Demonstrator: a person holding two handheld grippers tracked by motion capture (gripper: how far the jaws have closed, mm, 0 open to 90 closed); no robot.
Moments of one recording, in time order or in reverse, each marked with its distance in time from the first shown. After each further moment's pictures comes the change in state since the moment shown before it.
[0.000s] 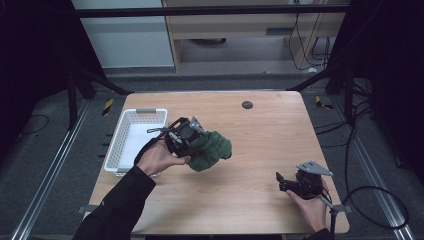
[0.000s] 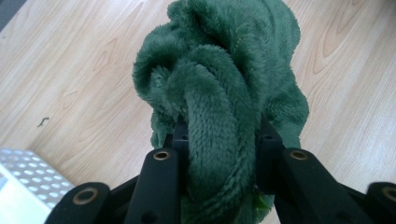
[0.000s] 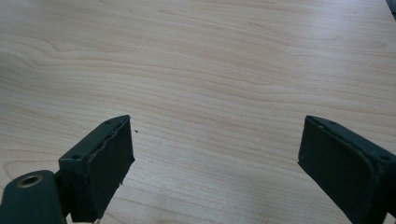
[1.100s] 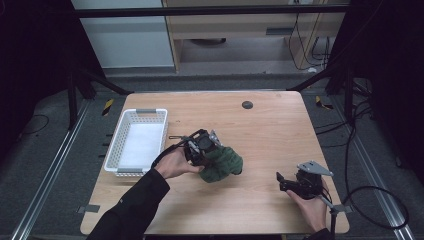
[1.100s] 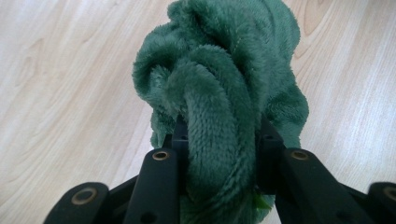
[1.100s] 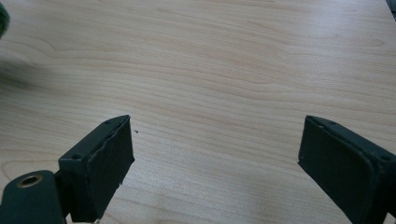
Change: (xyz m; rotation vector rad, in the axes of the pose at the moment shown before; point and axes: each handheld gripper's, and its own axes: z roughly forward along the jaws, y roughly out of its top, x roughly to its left) left arm -0.018 0.007 0.057 0.065 -0.108 0.087; right arm -0.001 -0.001 0.001 0.001 -0.002 0.000
